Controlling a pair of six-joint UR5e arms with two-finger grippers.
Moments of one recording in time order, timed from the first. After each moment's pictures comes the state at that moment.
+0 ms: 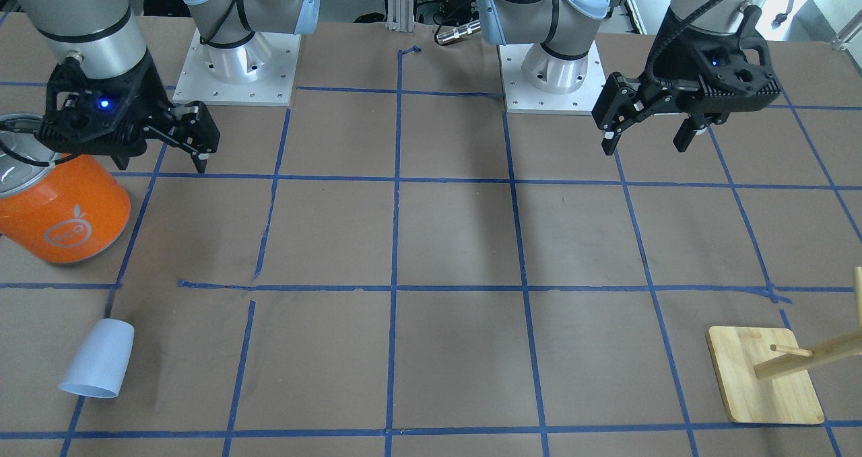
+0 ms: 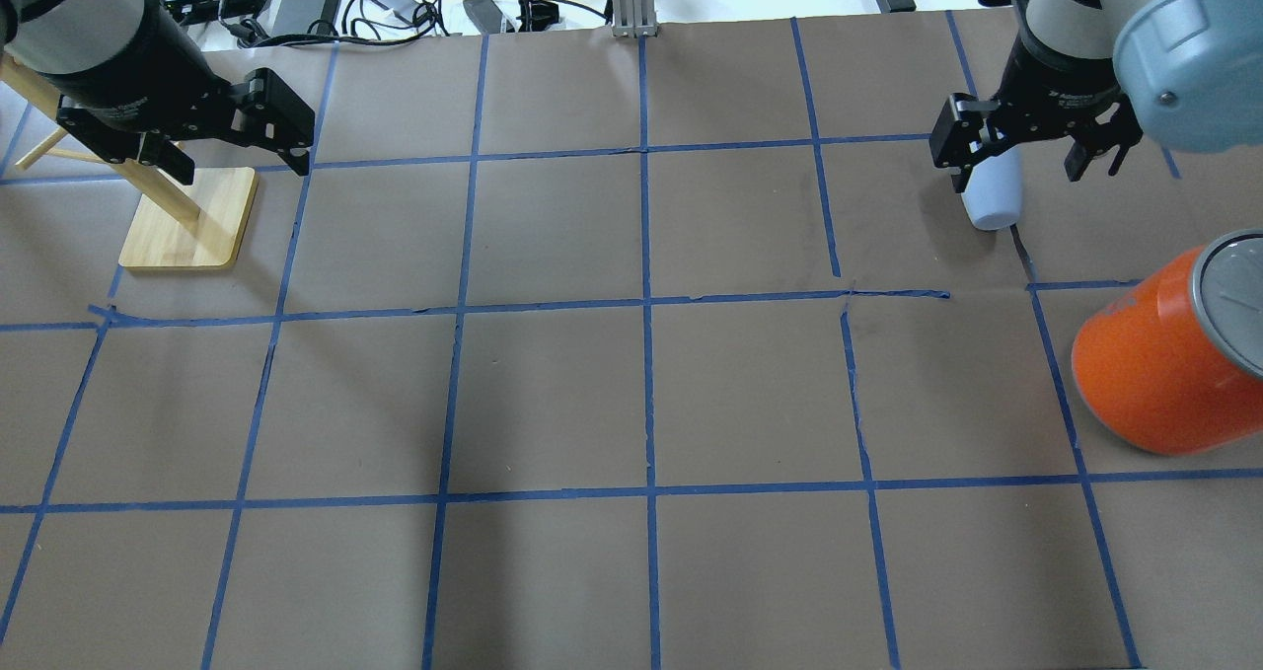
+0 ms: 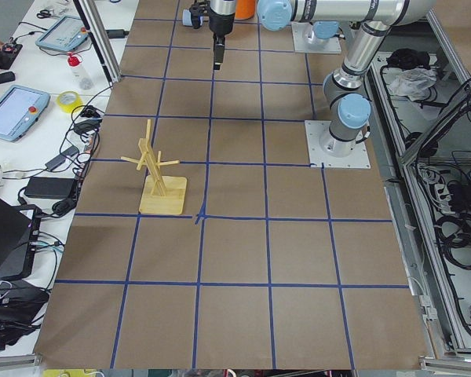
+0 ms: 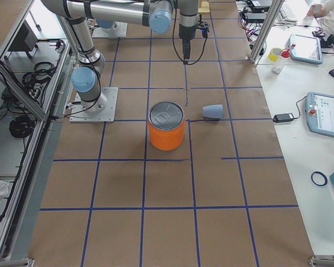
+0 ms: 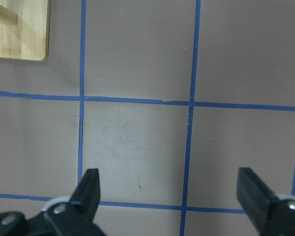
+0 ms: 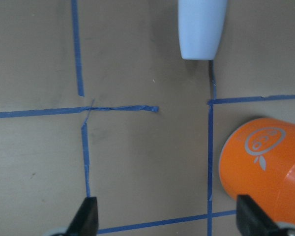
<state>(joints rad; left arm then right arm) -1.46 -1.50 -1.61 -1.45 1.60 0.05 1.46 -1.50 1.63 -1.69 -1.73 -0.04</state>
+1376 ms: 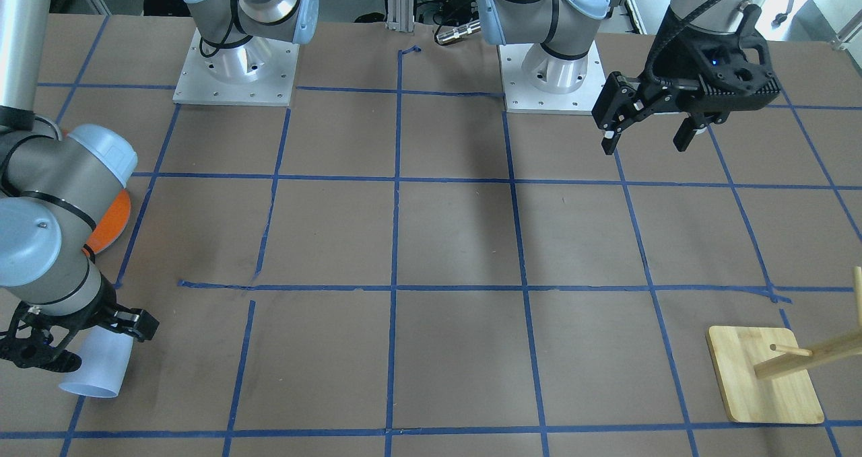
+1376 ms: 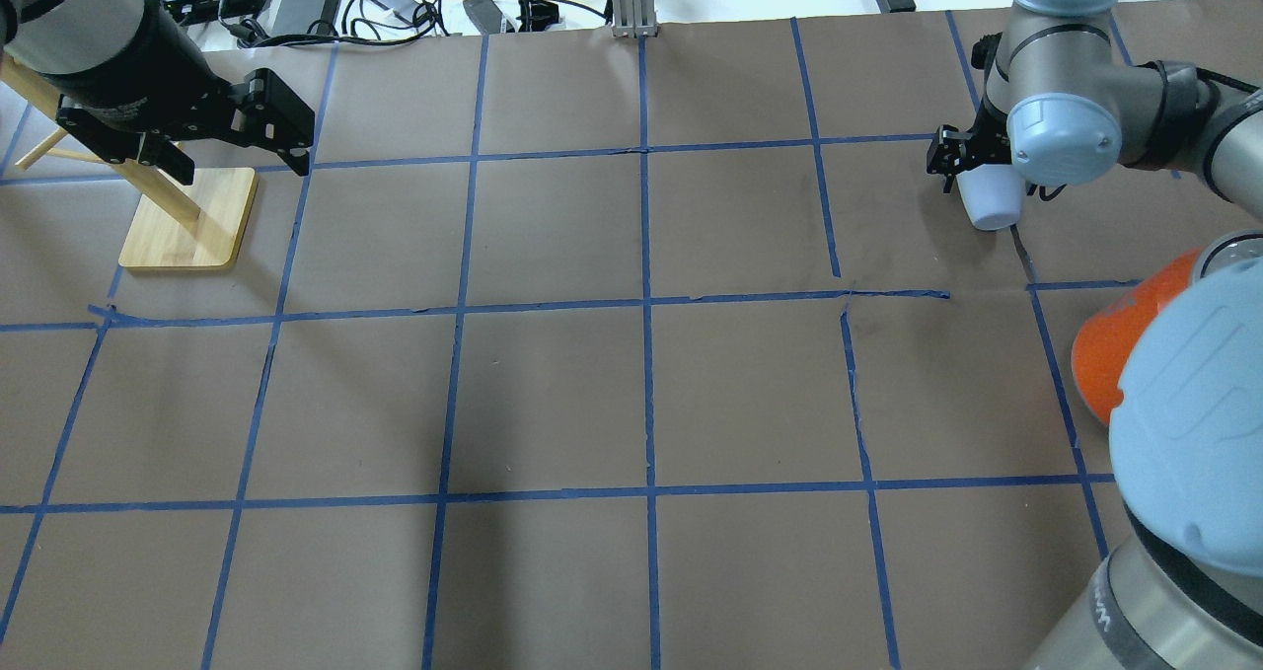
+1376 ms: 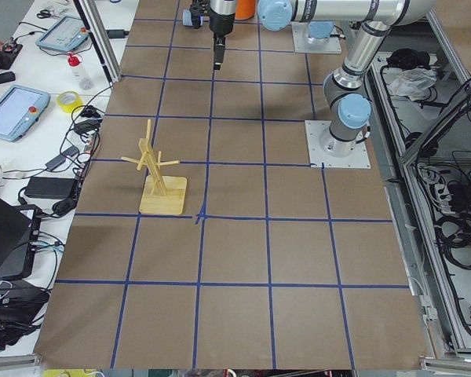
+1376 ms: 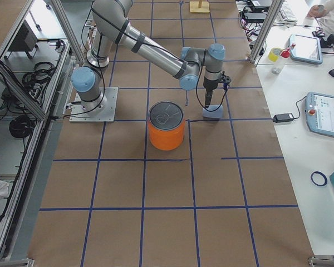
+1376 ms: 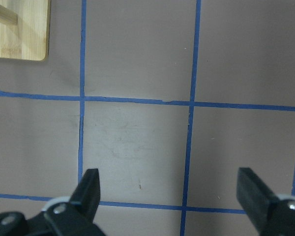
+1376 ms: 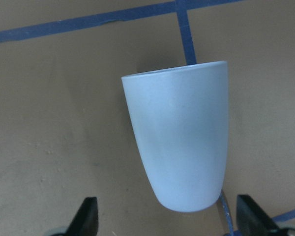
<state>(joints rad) -1.46 -1.50 -1.61 -1.45 1.60 0.05 1.35 -1.07 1.63 -2.19 -1.74 0.00</state>
